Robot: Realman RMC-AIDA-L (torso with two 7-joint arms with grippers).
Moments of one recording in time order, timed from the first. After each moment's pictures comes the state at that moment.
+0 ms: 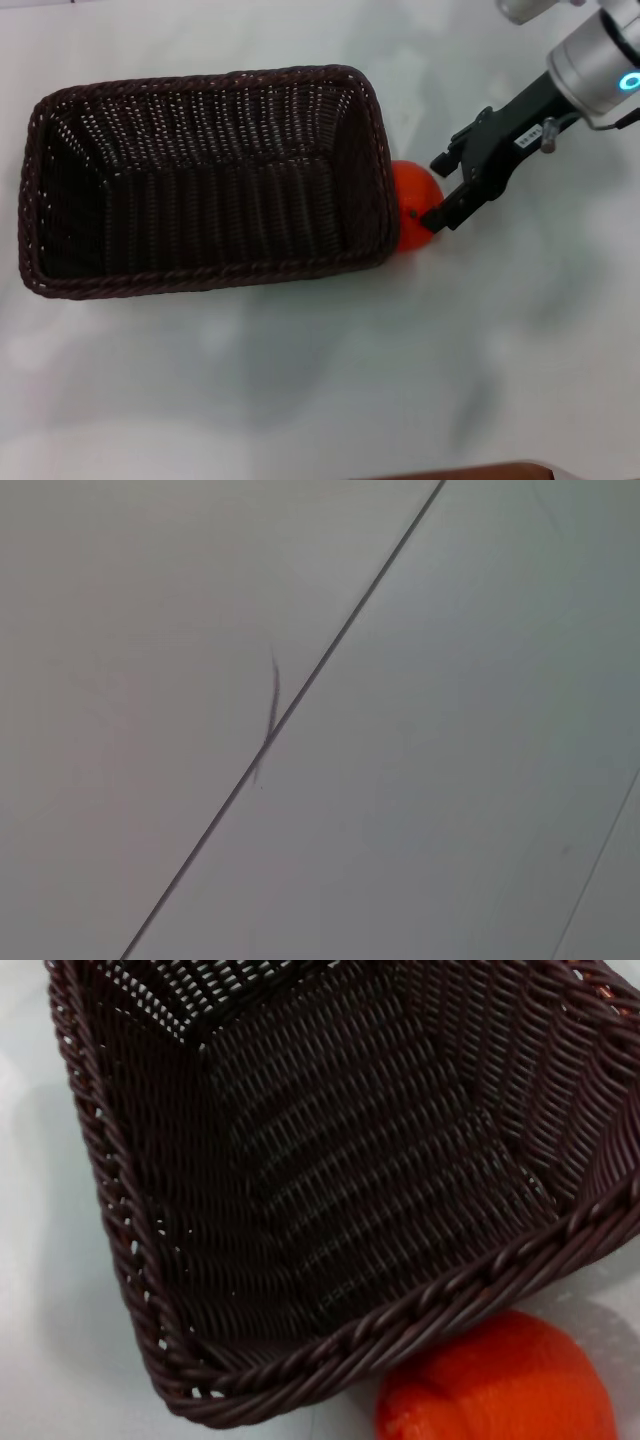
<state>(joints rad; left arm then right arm) -0.26 -2.16 -2.80 -0.58 1.39 -1.62 1.75 0.82 1.93 1.87 0.78 -2.28 1.53 2.00</state>
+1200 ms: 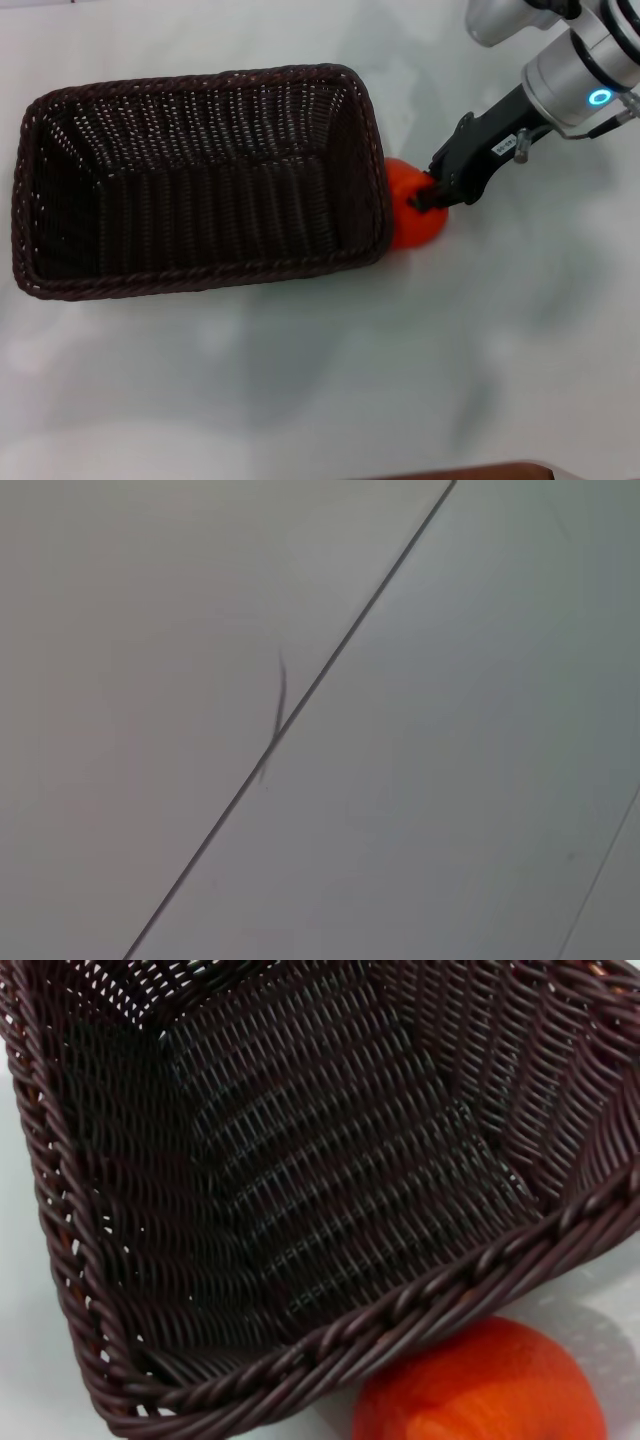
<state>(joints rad) -0.26 -2.16 -2.80 -0.56 1.39 -1.62 1.75 0.84 1.97 1.89 0.72 -2.32 1.43 1.96</state>
